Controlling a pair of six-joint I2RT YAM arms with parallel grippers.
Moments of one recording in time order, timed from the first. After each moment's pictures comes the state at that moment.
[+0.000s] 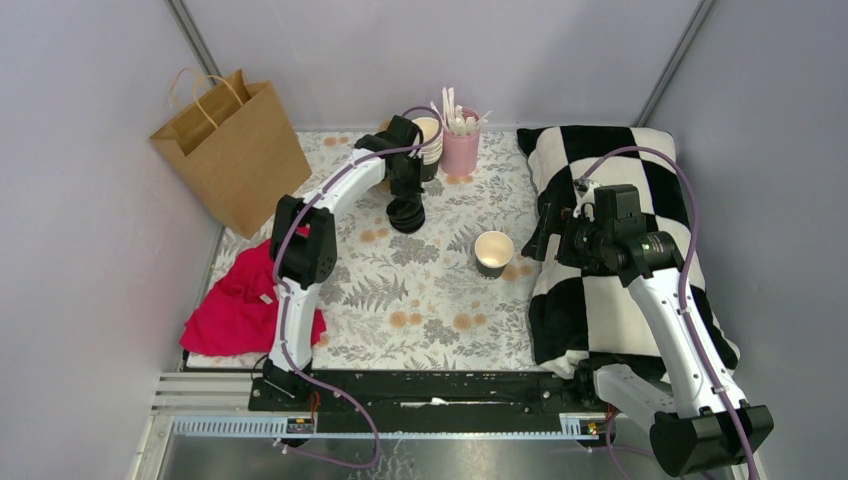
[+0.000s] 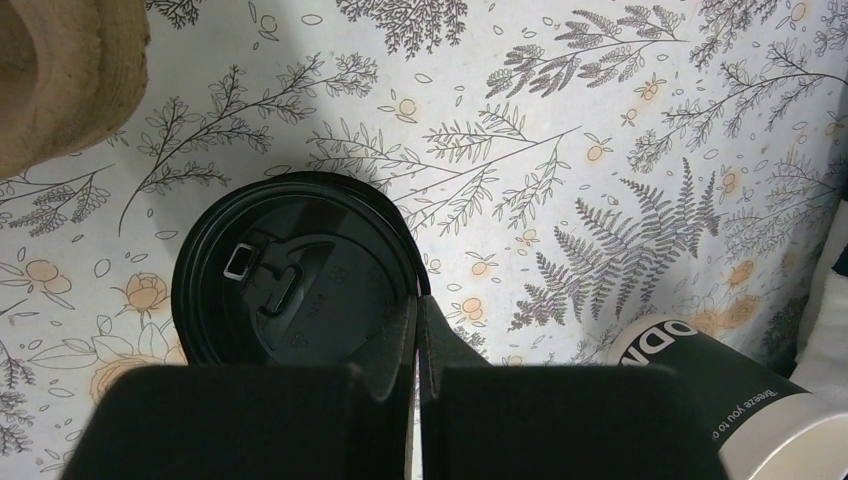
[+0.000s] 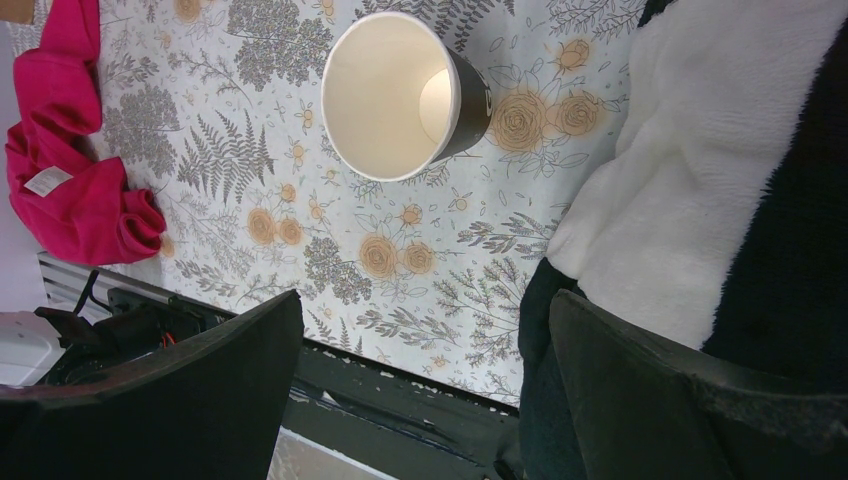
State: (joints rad) left arm -0.45 2.20 1.96 -0.81 0.15 -0.40; right arm 0.18 1.00 1.06 -0.93 -0.30 0.37
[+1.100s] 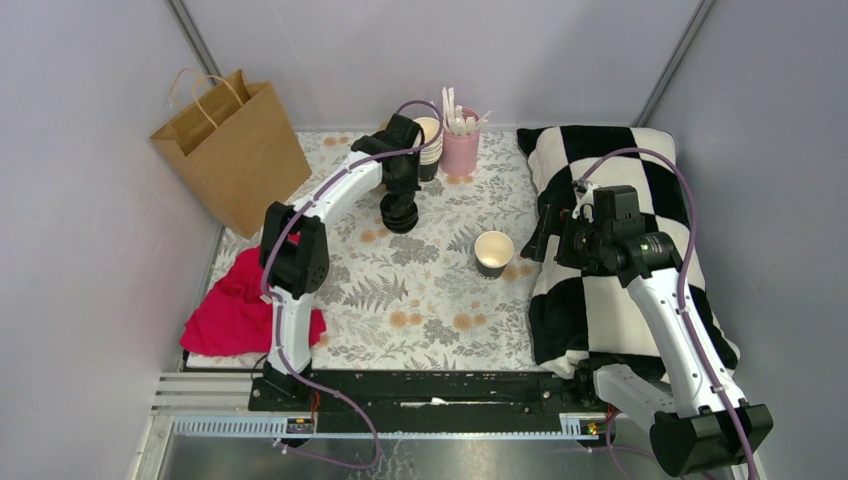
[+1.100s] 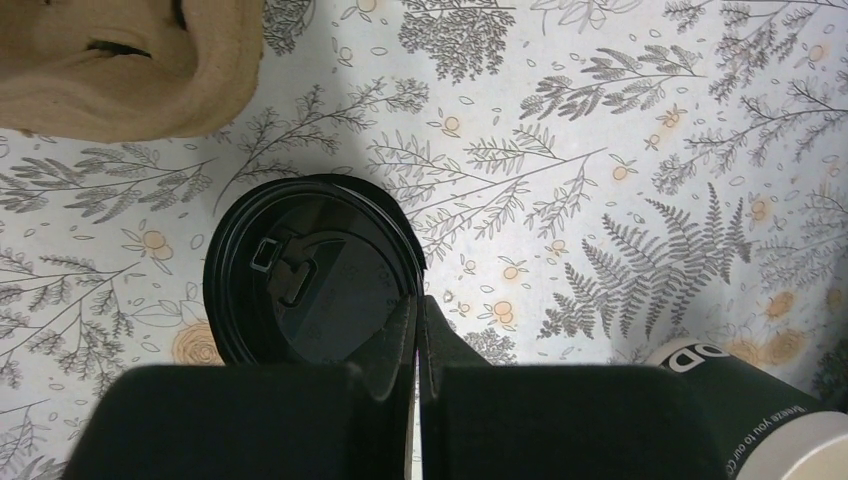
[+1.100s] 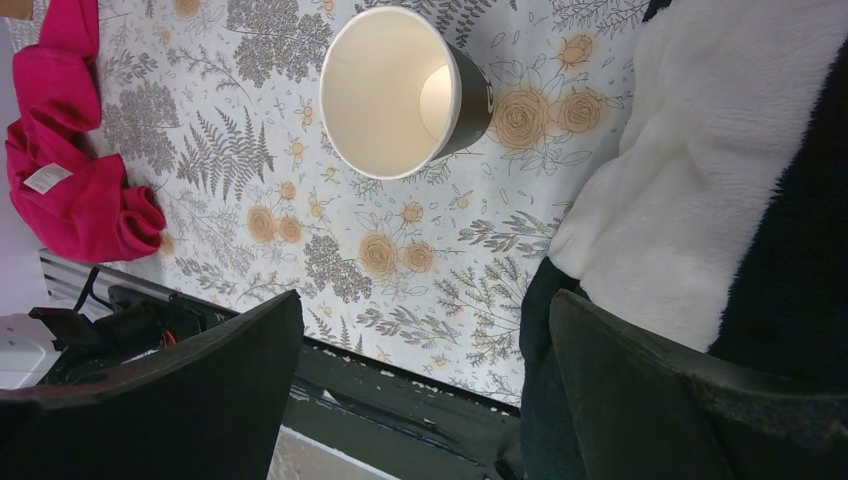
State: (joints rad) left arm -0.48 2.09 1.88 -0.77 -0.01 -0.38; right arm 0.18 1.00 1.05 -0.92 -0.31 0.37
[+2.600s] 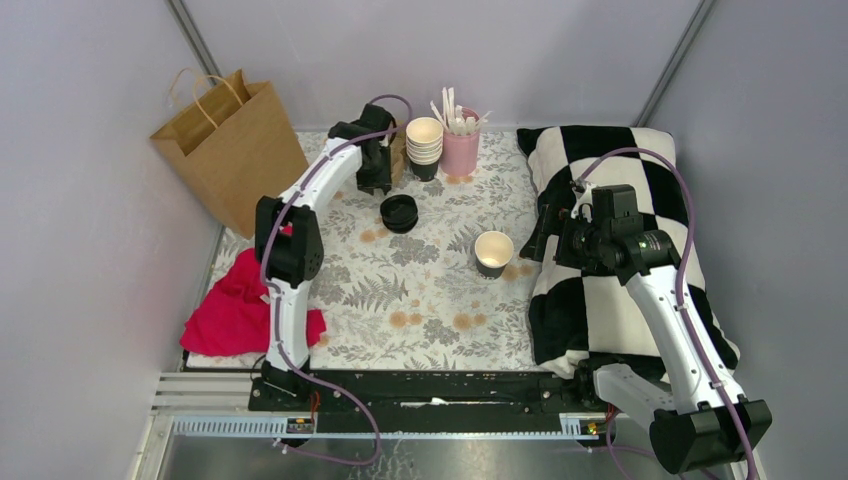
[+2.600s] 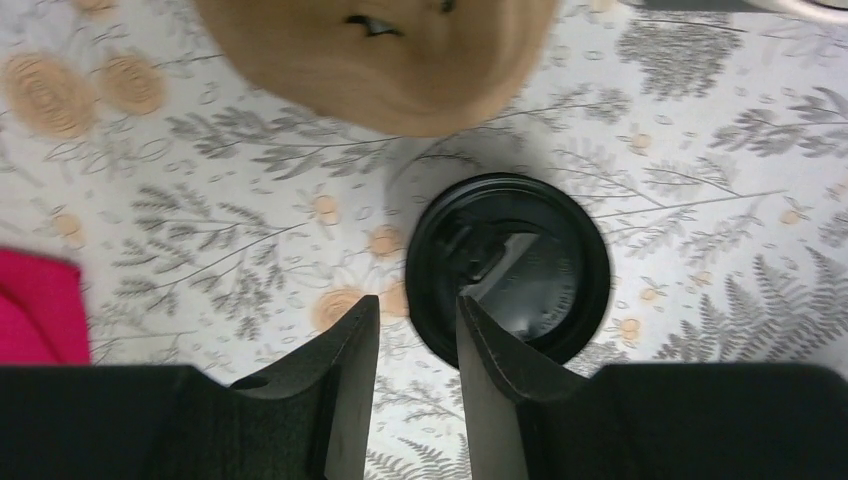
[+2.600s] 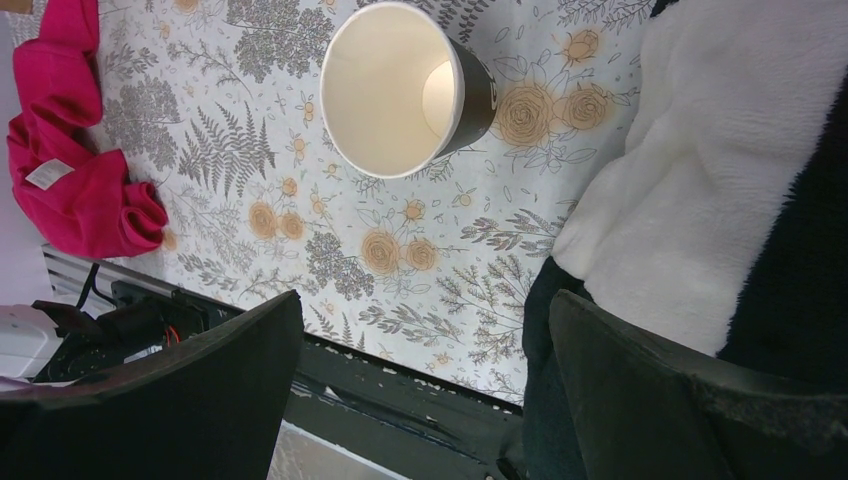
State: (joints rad) left arm -0.36 2.15 2.00 -0.96 -0.08 -0.36; right arm 0.18 1.01 1.05 -0.92 -0.32 0.37
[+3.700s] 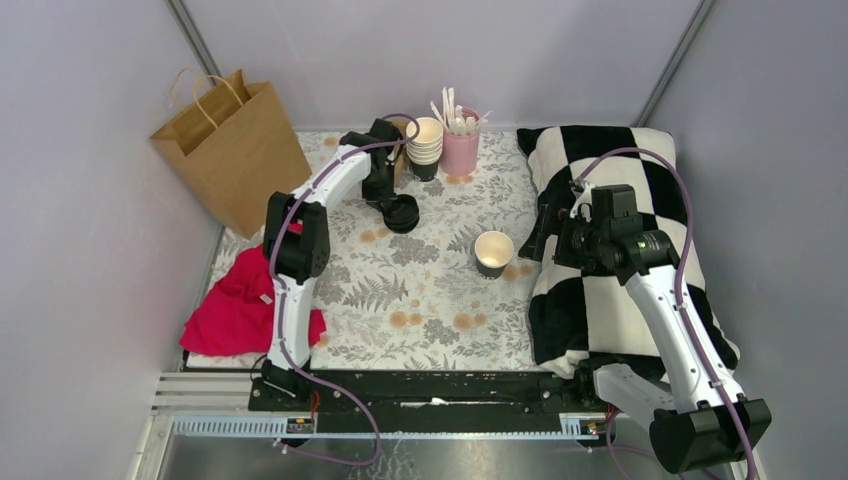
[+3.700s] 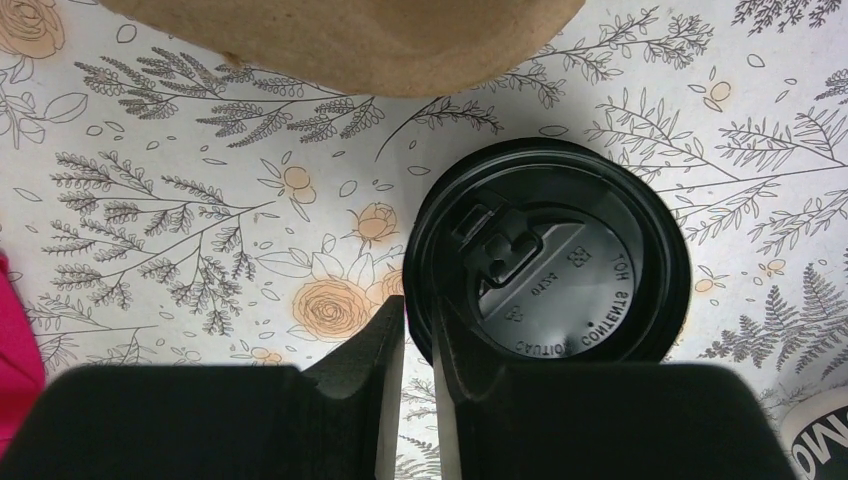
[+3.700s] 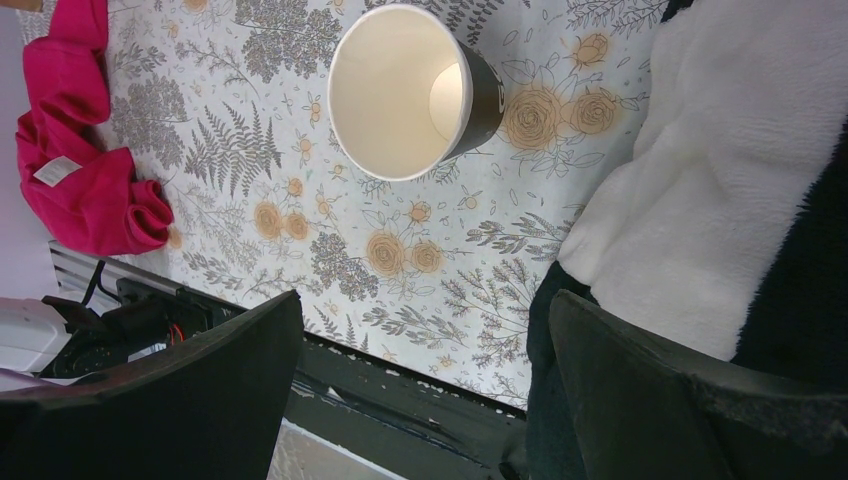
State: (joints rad) left arm -0.36 2.21 1.95 -0.99 -0.07 -0.37; right arm 0.18 1.01 1.04 -0.91 -0.33 0.37
